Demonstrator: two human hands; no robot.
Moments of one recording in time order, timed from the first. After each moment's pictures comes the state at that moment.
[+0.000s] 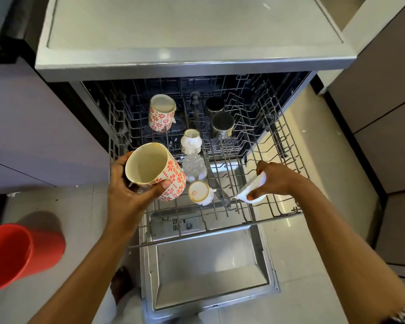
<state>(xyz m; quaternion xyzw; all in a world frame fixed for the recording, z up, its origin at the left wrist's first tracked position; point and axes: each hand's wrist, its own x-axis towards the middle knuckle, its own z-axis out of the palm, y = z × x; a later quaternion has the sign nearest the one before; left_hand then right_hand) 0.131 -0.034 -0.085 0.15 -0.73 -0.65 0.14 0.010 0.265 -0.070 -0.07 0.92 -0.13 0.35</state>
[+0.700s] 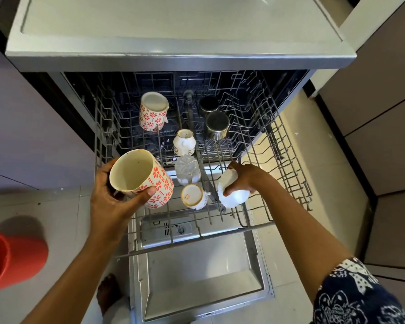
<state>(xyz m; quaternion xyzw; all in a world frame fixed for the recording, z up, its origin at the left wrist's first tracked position) 0.134 -0.042 -0.113 0.17 -0.71 -0.67 0.13 -0.015 0.221 -0.123 -0.04 0.92 -0.07 0.38</state>
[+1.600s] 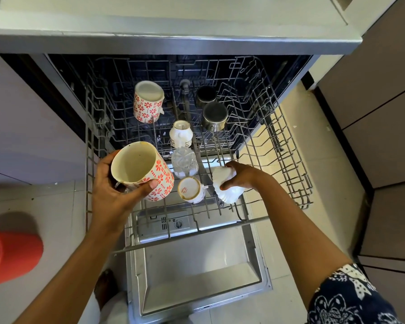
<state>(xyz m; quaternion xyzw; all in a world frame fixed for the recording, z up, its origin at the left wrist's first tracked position) 0.126 -0.035 -0.127 0.16 -0.72 -0.66 0.13 -0.008 0.227 -0.148 0.02 0.89 -0.19 0.41</state>
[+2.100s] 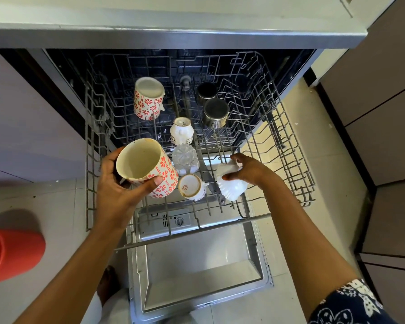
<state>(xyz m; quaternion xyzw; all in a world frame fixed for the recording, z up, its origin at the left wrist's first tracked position) 0.123 -0.028 -0.125 0.16 -0.72 -0.67 0.11 -0.004 0.234 -0.143 0.03 0.90 -0.27 0.34</state>
